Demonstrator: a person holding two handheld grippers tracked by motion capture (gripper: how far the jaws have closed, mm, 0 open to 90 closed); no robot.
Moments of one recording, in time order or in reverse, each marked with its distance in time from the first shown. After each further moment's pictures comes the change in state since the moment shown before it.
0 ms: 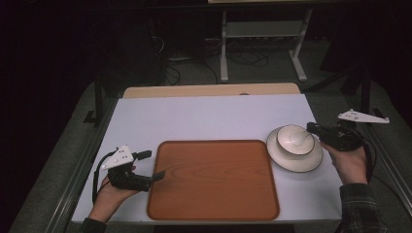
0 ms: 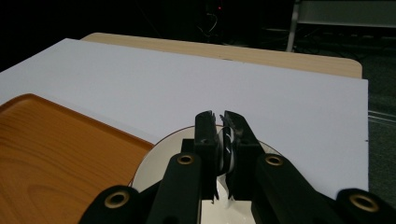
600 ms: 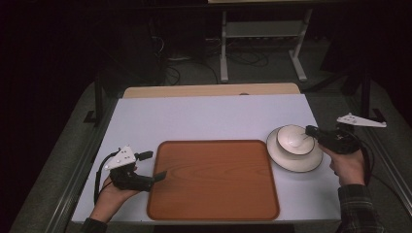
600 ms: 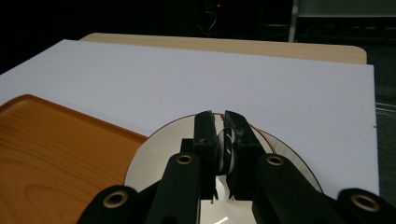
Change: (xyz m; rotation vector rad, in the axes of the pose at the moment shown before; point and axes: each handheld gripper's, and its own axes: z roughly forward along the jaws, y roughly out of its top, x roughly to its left) left arm -0.001 -0.003 0.005 0.007 0.005 -0.002; right arm -0.005 -0.014 0.007 -0.003 0.010 0.044
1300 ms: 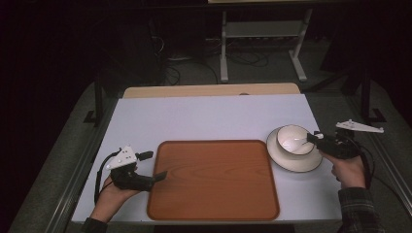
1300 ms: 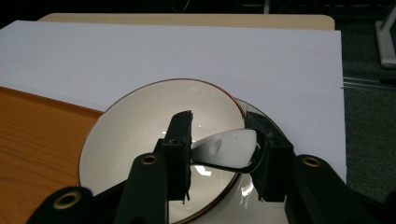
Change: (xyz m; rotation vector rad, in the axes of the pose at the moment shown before) left arm 0.000 0.000 0.002 0.020 0.010 0.008; right arm -0.007 -0.018 0.002 0.062 -0.109 0.031
